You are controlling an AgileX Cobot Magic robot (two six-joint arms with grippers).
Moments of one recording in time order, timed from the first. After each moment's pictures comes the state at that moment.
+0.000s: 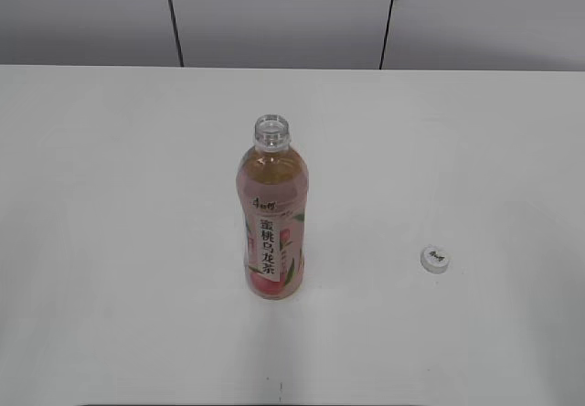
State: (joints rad) left arm -0.75 0.08 -0.56 0.07 1.03 -0.08; right arm 0.35 0.26 -0.52 0.06 1.10 -0.17
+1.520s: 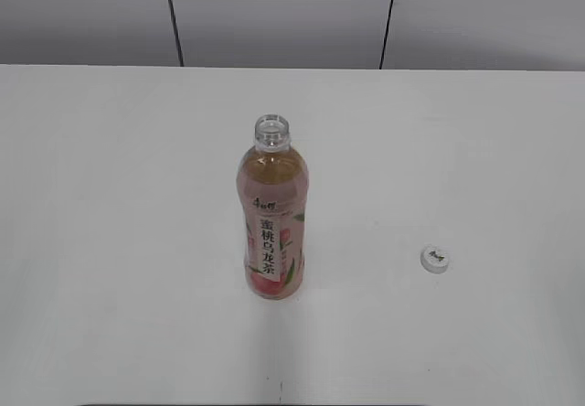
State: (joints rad) left arm -0.08 0.03 -0.56 0.06 1.03 -0.08; right arm 0.06 -0.01 -0.51 0.06 1.10 -0.17
